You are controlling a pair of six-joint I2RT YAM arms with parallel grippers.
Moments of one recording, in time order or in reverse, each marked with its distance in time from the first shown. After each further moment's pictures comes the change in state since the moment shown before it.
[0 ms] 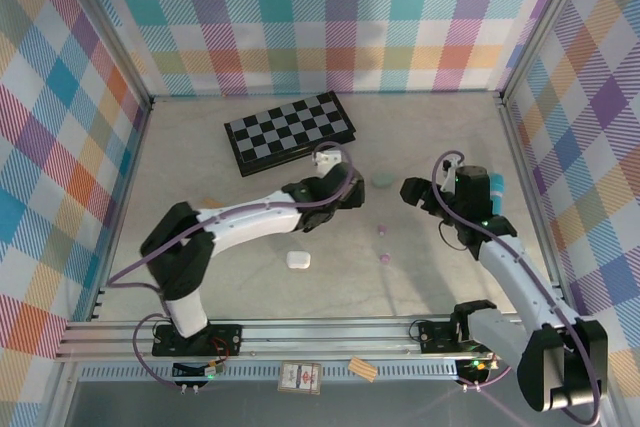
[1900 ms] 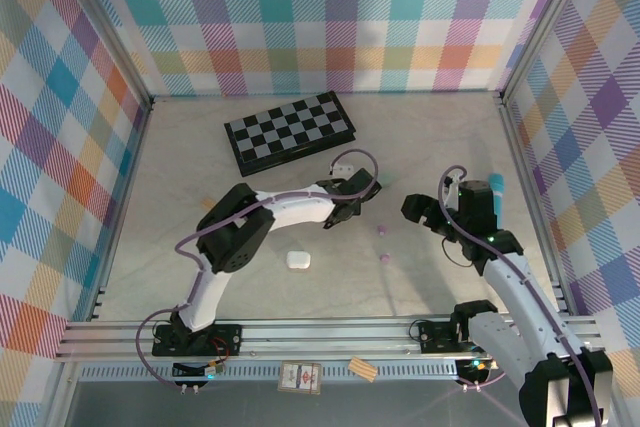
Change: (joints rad) left arm 0.037 0.285 0.127 -0.044 -0.003 0.034; right arm 0.000 -0.130 -0.058 -0.135 -0.078 0.032
